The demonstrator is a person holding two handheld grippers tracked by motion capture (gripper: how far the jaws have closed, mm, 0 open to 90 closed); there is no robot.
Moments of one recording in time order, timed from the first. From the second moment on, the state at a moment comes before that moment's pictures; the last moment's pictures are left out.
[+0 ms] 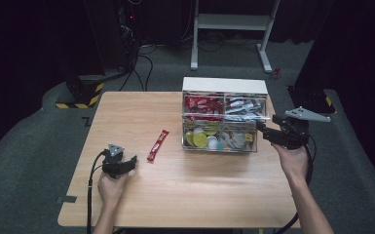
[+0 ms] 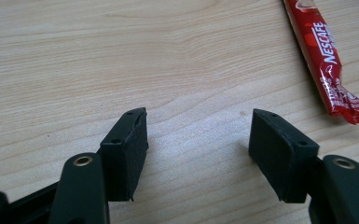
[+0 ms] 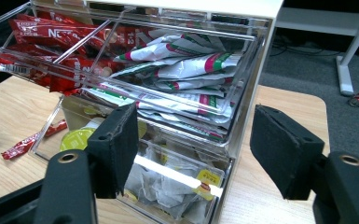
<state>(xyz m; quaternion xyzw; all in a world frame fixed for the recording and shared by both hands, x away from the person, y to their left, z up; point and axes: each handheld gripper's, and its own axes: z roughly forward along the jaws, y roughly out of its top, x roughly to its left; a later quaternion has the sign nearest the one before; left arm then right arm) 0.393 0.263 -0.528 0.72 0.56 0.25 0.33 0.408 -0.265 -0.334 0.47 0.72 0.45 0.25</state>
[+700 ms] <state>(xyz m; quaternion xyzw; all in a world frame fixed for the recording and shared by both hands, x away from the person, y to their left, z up) 0.393 0.263 -0.527 0.72 0.56 0.25 0.33 0.388 -0.294 -0.342 0.47 0.70 0.48 0.25</state>
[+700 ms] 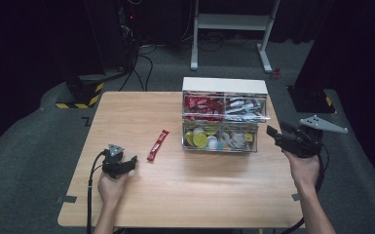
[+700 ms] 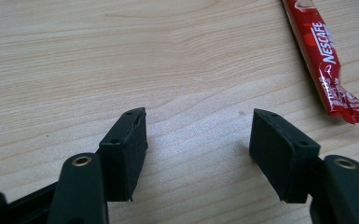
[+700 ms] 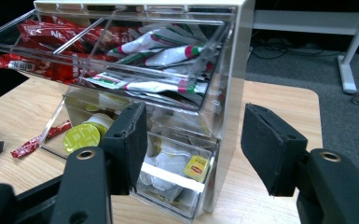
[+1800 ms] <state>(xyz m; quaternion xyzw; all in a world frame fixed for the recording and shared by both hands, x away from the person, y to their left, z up) 0.393 0.263 -0.528 0.72 0.56 0.25 0.33 0.372 -0.303 -0.412 0.49 0.70 0.47 0.23</state>
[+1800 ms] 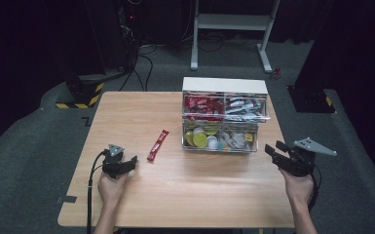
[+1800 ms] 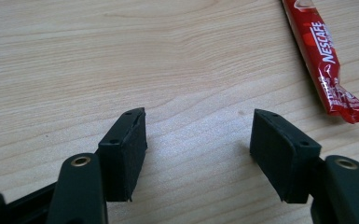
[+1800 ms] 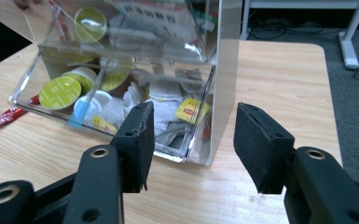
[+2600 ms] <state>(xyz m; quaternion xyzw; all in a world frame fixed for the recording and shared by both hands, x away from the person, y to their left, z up) 0.393 0.263 -0.528 0.72 0.56 0.25 0.33 0.394 -0.294 -0.468 0.53 0.71 0.41 0.22</state>
